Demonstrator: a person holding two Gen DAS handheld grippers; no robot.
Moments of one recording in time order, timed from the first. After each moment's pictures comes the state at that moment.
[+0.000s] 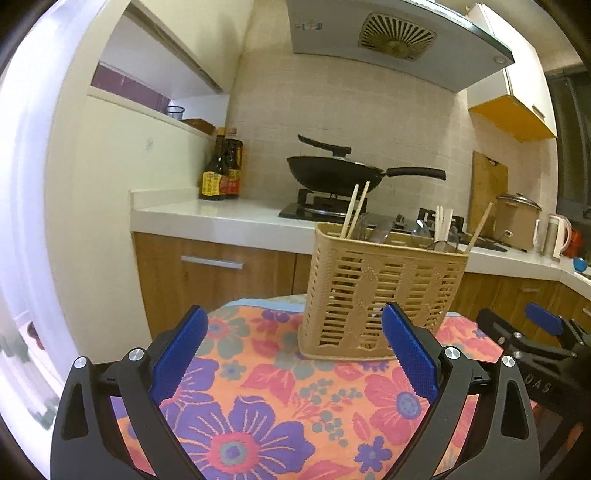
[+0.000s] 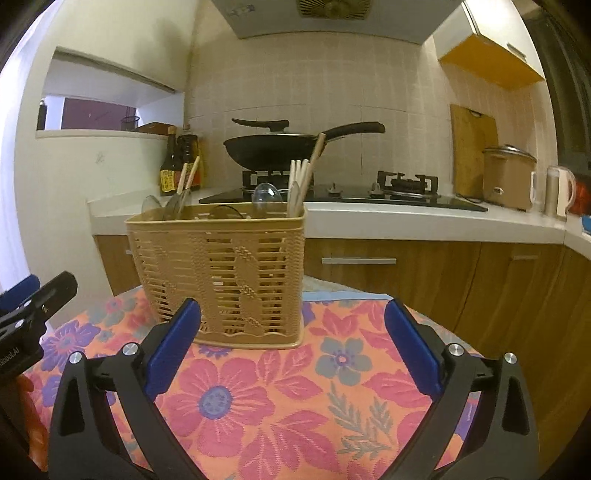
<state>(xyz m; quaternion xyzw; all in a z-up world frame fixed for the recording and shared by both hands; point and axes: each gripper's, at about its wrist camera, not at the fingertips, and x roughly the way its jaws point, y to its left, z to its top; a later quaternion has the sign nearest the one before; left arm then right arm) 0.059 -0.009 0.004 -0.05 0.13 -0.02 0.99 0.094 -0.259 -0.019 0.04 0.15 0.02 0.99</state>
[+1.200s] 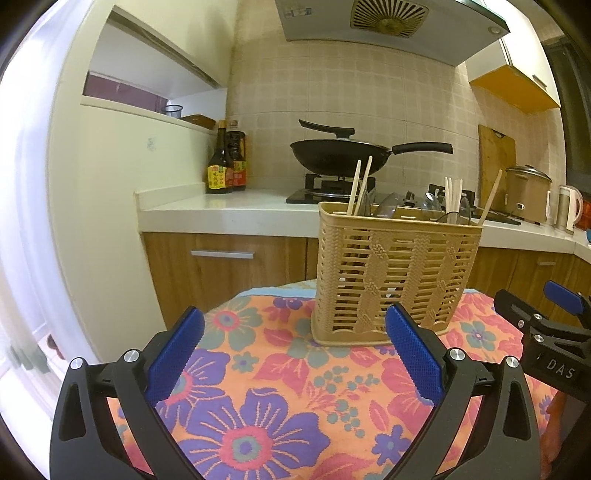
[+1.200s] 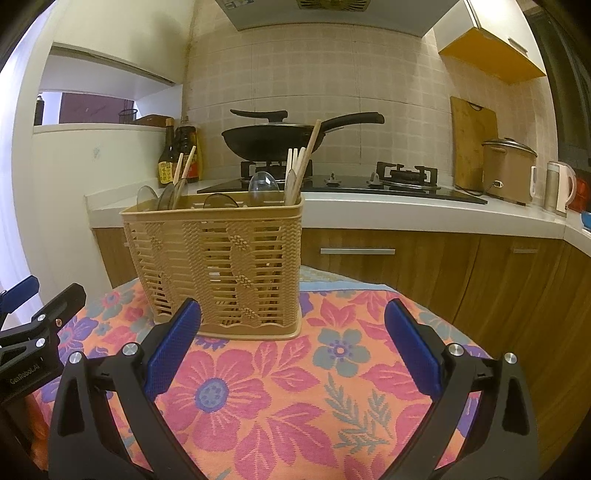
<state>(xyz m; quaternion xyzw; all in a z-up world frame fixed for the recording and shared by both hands) 0.063 -0.019 0.000 0.00 0.15 0.00 0.99 0.095 -0.255 -0.023 0.04 0.16 0.01 0.99</state>
